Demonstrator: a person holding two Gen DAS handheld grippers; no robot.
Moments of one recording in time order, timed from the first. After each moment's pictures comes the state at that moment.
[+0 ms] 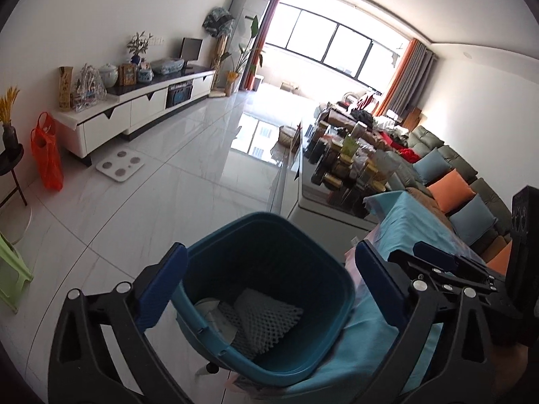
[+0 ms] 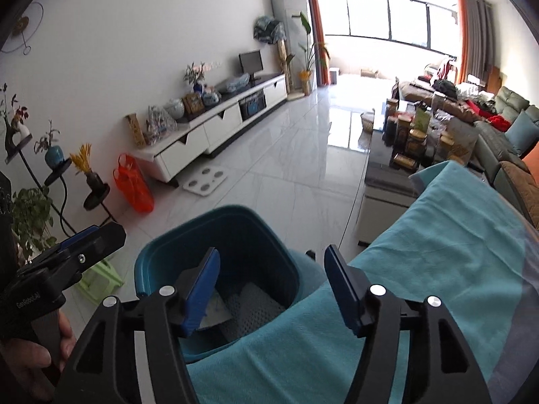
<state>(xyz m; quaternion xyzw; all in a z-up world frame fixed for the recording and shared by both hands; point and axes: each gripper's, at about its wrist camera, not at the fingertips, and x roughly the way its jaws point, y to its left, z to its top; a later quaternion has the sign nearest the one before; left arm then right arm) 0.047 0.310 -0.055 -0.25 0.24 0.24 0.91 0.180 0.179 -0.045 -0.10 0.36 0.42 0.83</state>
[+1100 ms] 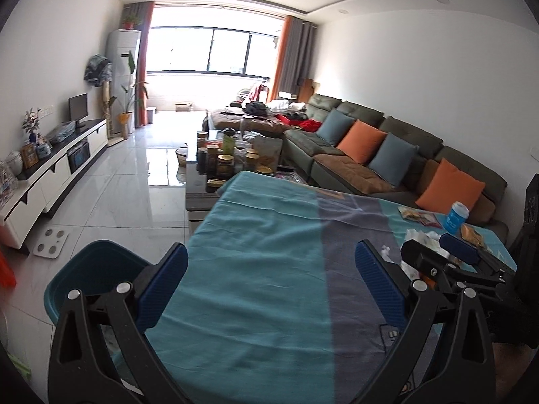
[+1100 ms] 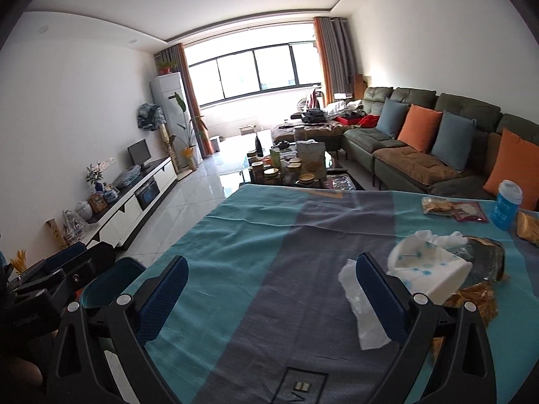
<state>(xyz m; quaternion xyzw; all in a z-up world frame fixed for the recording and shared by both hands) 0.123 0.062 0.010 -0.09 0.24 0.04 0.97 0.147 -0.092 -0.011 0.04 0.27 0.18 0.95</state>
